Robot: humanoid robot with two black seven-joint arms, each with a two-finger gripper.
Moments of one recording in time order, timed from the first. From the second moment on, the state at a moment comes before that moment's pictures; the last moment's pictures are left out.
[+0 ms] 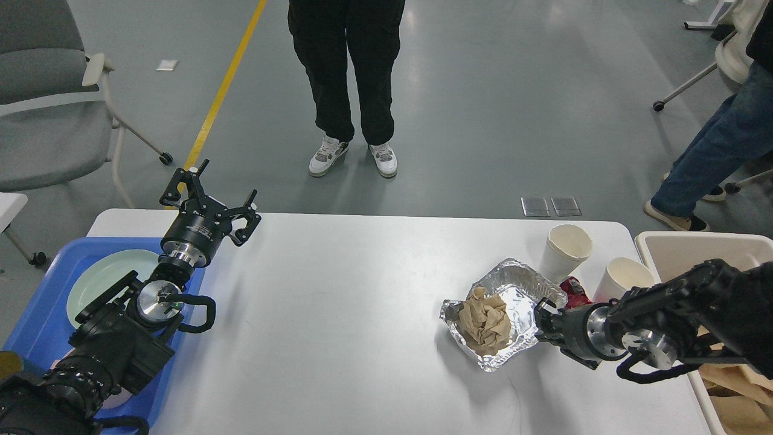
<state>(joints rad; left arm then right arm) -0.69 0.12 -1.00 -0.35 -0.02 -0.57 -0.21 1.43 -0.42 -1.03 1.45 0.30 -0.16 0.08</state>
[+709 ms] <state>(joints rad) -0.69 0.12 -1.00 -0.35 -0.02 -0.57 -0.21 2.29 -0.55 -1.13 1.73 0.29 0.49 0.08</state>
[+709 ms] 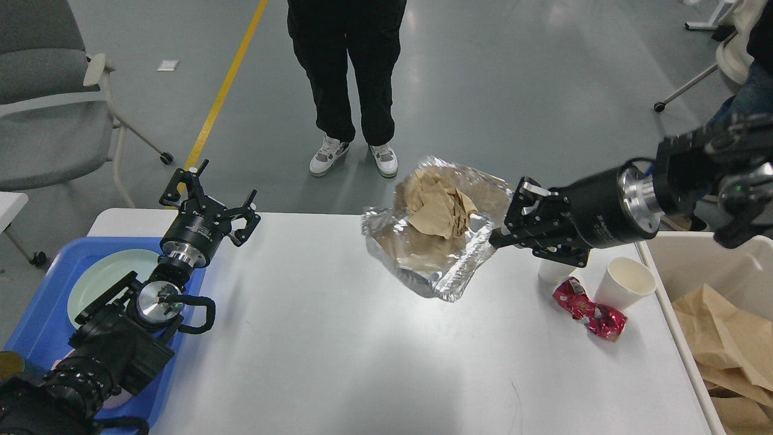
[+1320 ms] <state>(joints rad) -0.69 0.12 -1.00 -0.35 -0.03 -0.57 -0.21 1.83 -0.74 -1.28 1.12 0.17 0.46 0.07</state>
